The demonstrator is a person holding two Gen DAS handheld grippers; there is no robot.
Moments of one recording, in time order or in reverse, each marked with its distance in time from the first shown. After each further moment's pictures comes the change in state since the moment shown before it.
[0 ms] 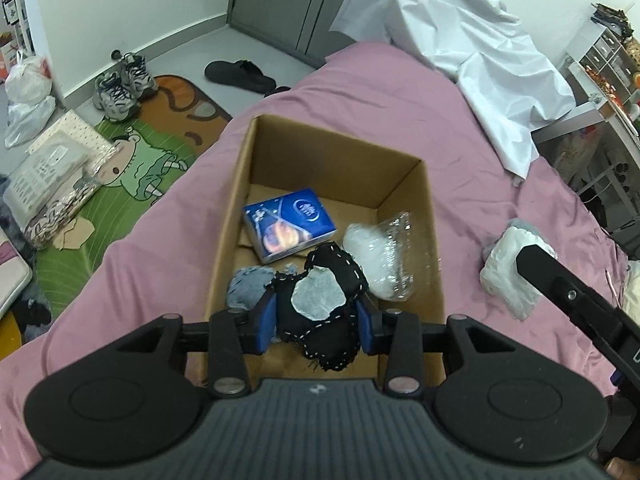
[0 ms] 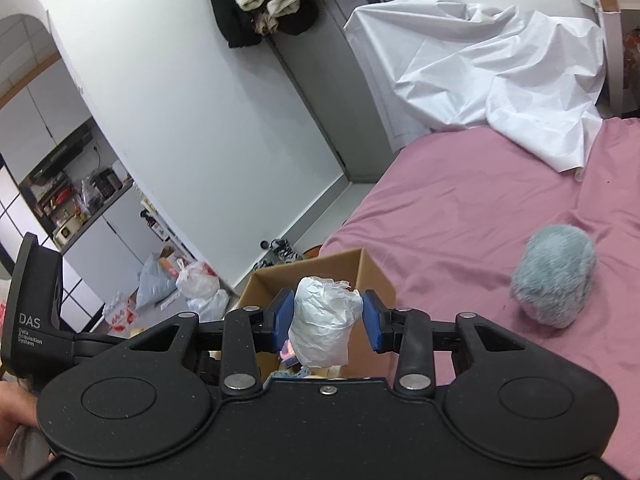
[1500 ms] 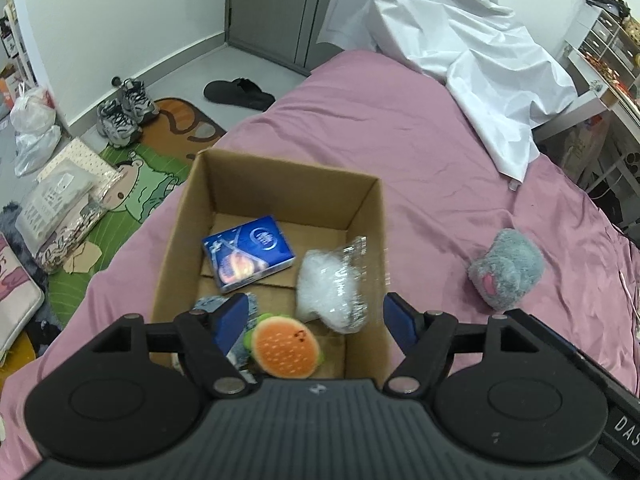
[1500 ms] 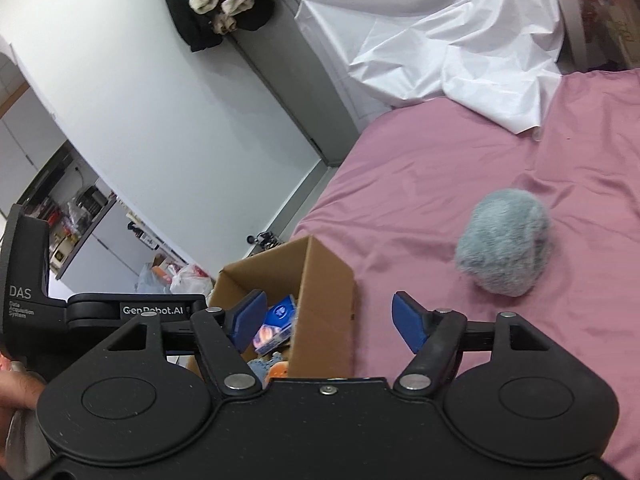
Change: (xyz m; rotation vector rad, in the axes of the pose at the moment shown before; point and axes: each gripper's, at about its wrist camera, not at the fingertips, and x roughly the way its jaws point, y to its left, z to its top) left arm 0.006 -0.064 0.014 0.057 -0.041 0.075; right arm -0.016 -0.047 0.000 0.137 0.040 -0.032
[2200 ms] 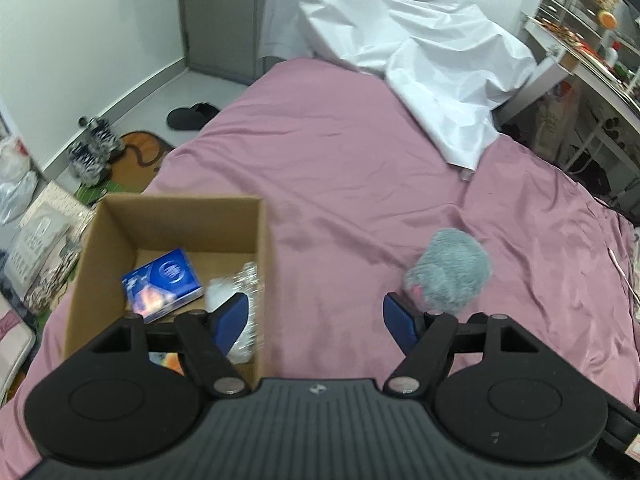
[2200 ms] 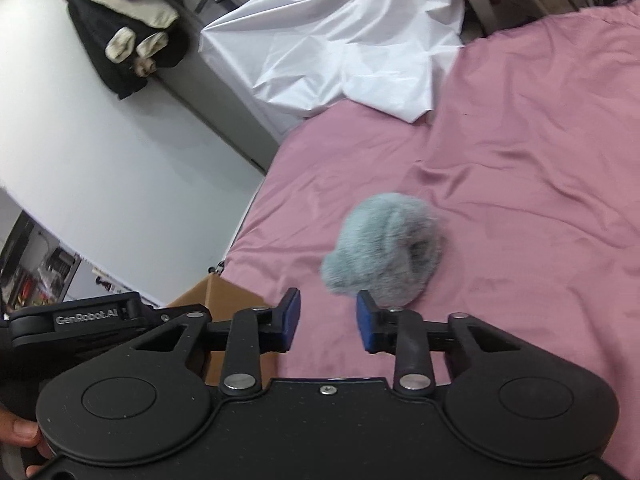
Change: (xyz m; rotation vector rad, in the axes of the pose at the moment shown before) left arm 0.013 -0.092 0.005 0.130 -0.034 -0.006; right arm -0.007 -0.089 0.011 0.217 -0.023 -0.091
